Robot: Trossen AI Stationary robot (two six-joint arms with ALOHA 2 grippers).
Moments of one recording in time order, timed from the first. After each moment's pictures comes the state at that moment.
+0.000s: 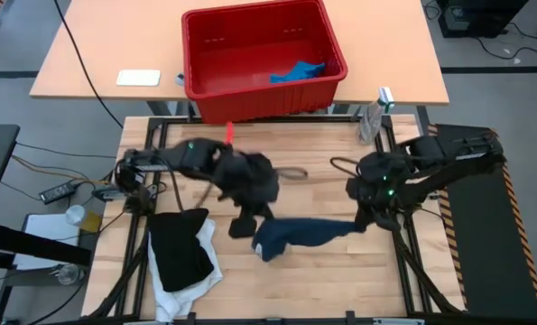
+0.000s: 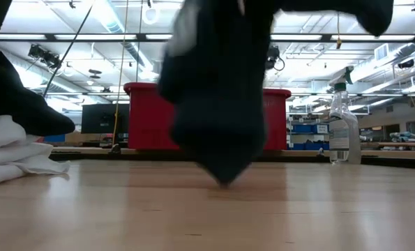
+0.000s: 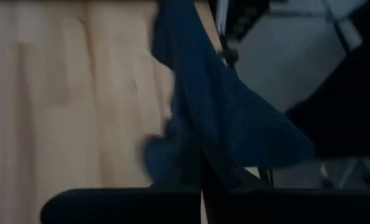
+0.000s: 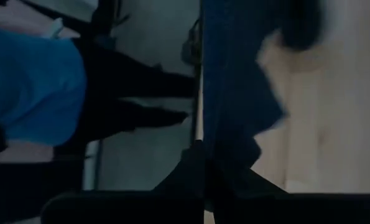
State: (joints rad) left arm -0.17 1.89 2.36 -1.32 0.20 -0.10; right arm 0.23 1.16 1.43 -1.14 -0.53 0.48
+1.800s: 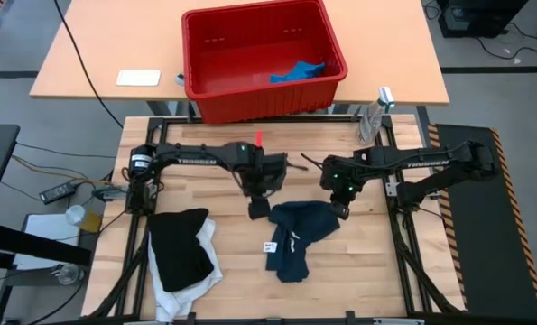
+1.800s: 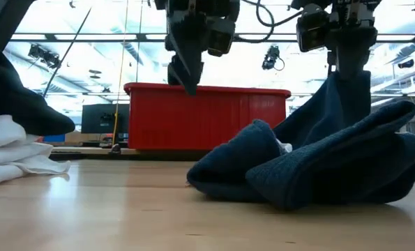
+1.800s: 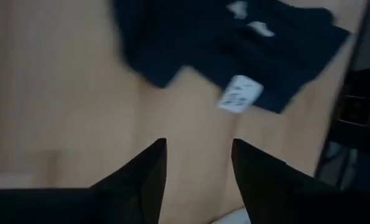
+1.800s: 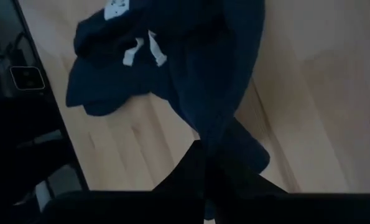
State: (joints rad) left arm 0.07 1.95 1.75 -1.13 0.36 -0.17; right arm -0.05 1.26 0.98 -0.92 -0.37 0.47
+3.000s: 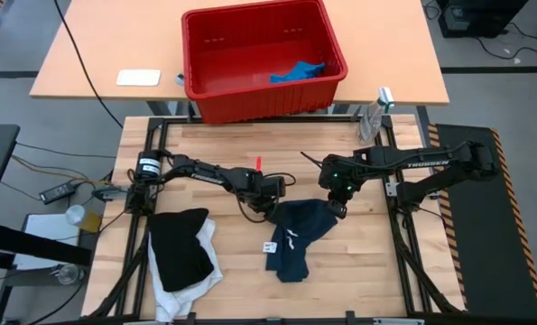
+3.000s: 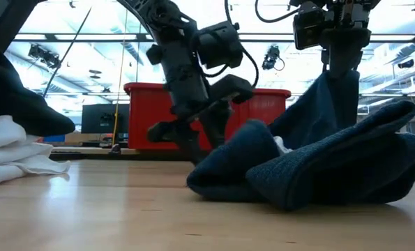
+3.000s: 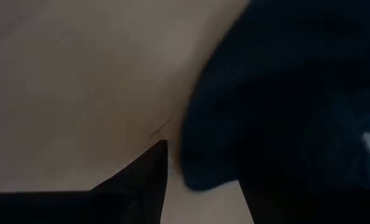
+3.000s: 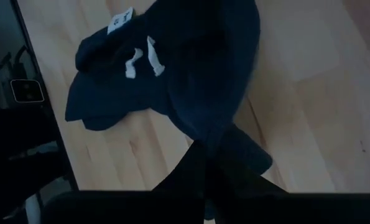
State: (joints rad) left arm 0.01 2.01 1.37 -0.52 0.15 -0.92; right arm -0.05 1.26 0.98 -0.88 -0.33 0.47
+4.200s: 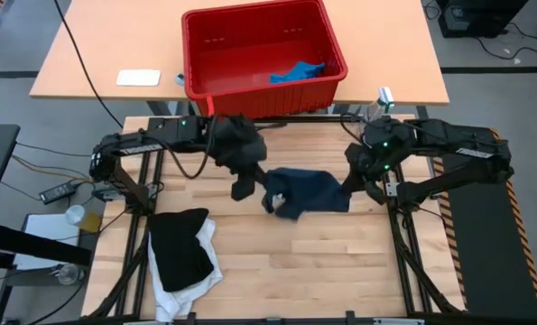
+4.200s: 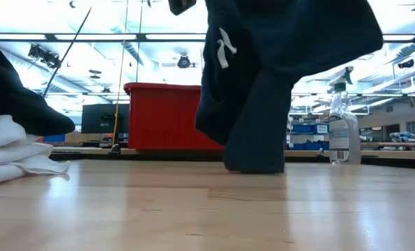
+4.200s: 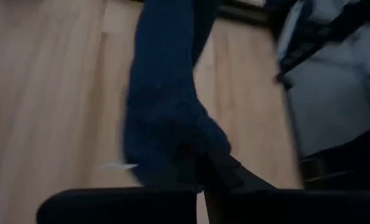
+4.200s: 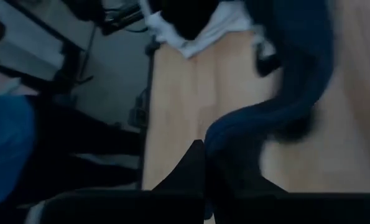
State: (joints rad) left arm 0.07 1.63 1.84 -0.99 0.24 -0.11; right arm -0.06 1.09 1.39 -1.05 -0.46 0.30
